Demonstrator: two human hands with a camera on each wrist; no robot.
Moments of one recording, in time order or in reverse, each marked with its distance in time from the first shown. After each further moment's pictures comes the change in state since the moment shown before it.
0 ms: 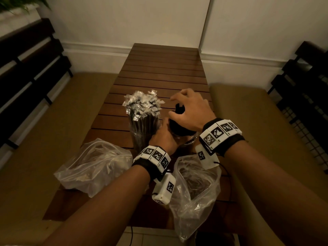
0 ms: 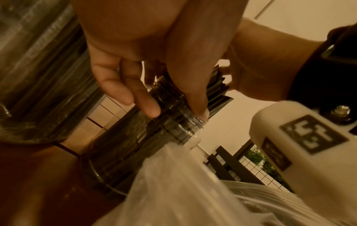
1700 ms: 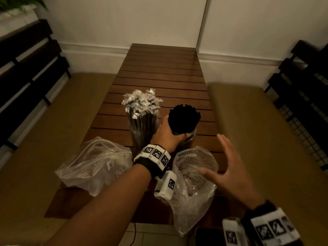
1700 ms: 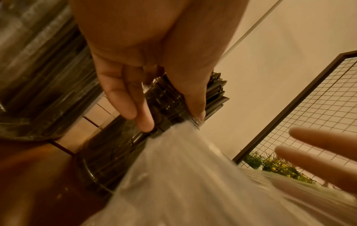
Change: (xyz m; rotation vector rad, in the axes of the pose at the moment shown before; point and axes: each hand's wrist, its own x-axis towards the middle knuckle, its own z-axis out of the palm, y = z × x) left_hand -0.011 0.006 0.000 -0.058 0.003 -0.022; right_hand -0.188 0.018 0.006 0.395 -0.013 0.325
